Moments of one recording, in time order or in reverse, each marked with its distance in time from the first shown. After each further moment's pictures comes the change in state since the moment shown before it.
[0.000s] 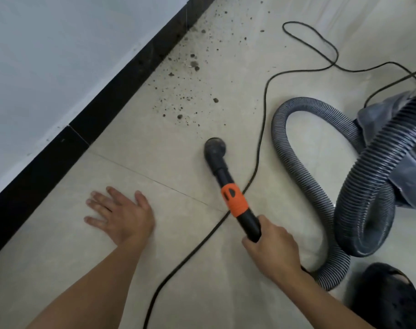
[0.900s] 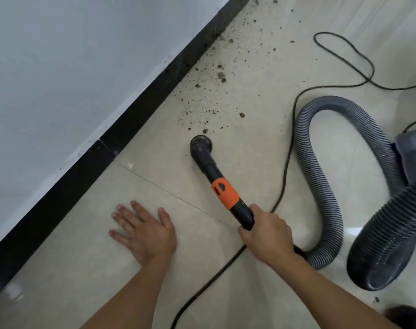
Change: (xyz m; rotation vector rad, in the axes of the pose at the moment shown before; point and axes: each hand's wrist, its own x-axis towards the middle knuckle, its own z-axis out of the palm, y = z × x) left_hand -0.001 0.001 -0.006 -0.024 -0.002 0.004; right_hand 0.070 -0.068 0.003 -0.134 -0.004 -0.178
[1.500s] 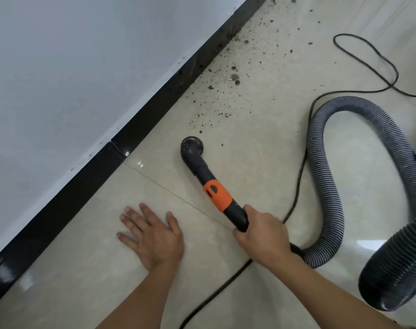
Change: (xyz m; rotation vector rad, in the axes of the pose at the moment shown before) left_hand 0.002 0.001 0.003 -0.017 0.027 -0.014; right_hand 0.018 -0.029 -0.003 -0.037 -0.076 -0.109
